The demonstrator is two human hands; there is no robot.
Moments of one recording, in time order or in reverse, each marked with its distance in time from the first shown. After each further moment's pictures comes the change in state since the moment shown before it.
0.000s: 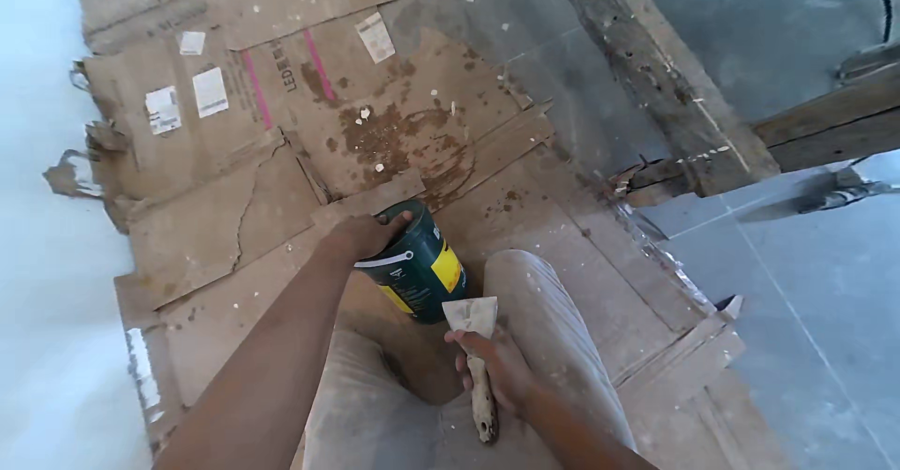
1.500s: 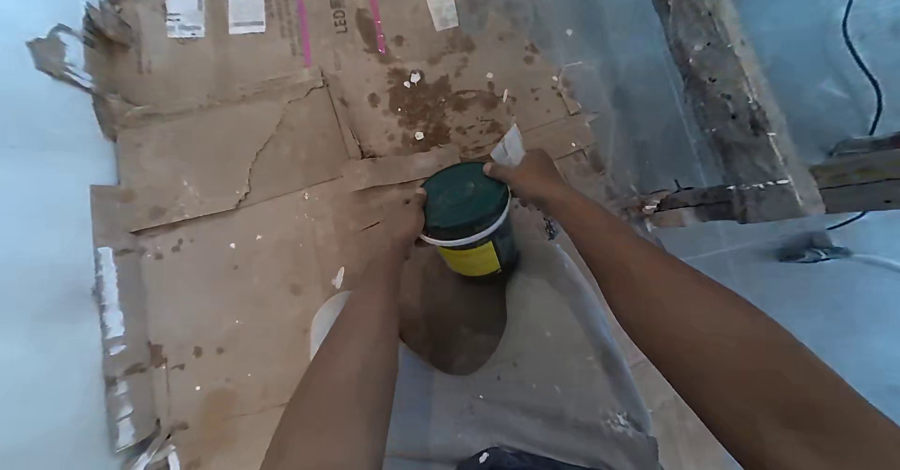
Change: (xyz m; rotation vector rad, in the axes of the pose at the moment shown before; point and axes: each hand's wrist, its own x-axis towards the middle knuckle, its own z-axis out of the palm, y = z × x) left_hand 0.020 -0.037 0.102 -1.518 0.063 -0.014; right_hand 0.117 -0.197 0.083 -1.291 0.467 -0.330
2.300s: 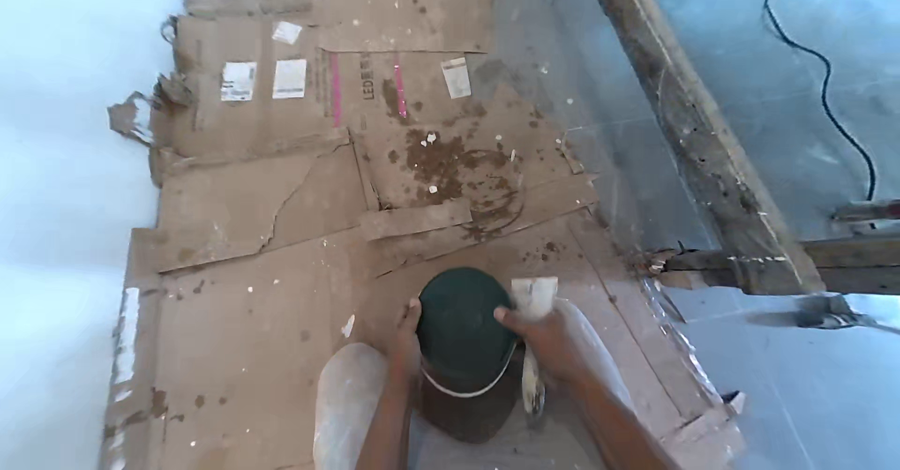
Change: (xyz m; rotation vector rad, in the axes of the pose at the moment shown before) left_hand -0.086 -0.067 -0.011 -0.340 0.174 0.188; right_hand -0.133 0.054 0.044 0.565 -0.105 0.162
